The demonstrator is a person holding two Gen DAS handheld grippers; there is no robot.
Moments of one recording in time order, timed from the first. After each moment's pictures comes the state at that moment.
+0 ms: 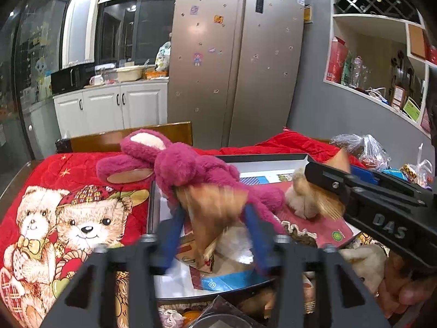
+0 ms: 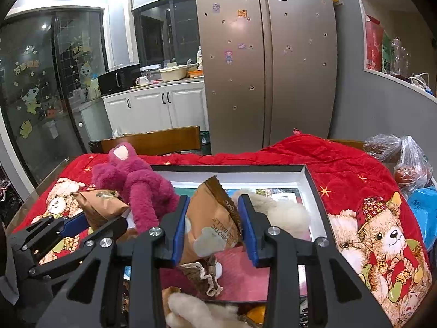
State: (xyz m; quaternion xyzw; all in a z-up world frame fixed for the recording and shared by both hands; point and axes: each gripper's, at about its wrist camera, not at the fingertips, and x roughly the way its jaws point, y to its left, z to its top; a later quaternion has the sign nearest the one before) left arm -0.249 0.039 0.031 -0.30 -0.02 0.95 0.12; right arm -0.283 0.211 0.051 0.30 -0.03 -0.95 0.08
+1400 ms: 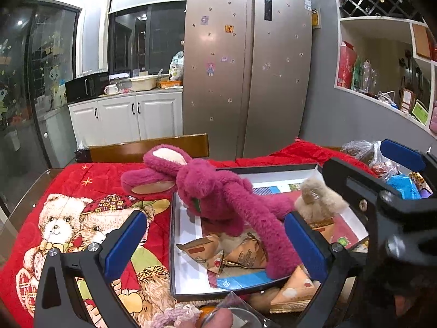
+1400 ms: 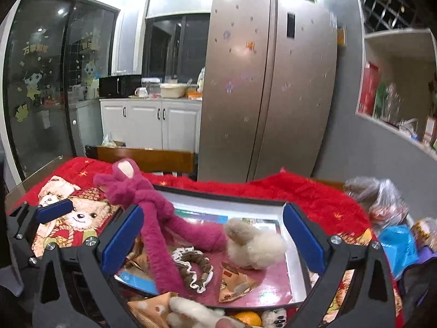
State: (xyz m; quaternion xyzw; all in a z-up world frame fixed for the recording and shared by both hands) left arm -0.230 0.036 0.053 -0.27 -0.01 0.96 0.08; right arm -0.246 0.182 0.094 0.23 0.06 -0.97 0.04
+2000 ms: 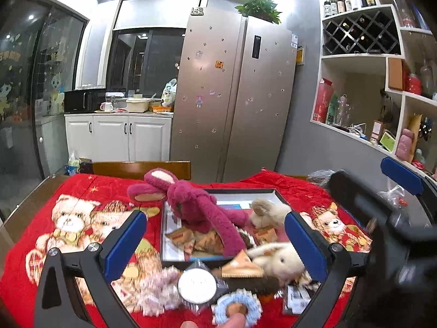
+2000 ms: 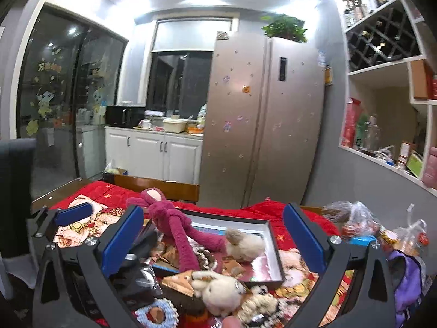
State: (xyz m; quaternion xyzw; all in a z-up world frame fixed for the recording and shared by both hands) left arm -0.120 0.028 0.110 -0.20 -0.06 0.97 0.11; right arm -0.098 0.181 0.160 0.13 0.06 -0.99 0.03
